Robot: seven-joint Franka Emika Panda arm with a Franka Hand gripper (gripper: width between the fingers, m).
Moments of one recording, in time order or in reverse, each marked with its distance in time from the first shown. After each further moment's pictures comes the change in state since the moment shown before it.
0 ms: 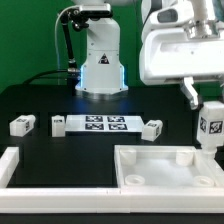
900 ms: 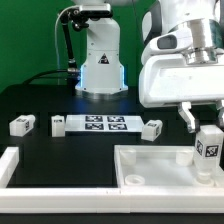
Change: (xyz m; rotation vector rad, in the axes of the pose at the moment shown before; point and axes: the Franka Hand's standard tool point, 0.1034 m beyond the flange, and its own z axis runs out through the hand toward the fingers) arm -0.016 -0.004 0.027 -0.003 -0.020 -0.009
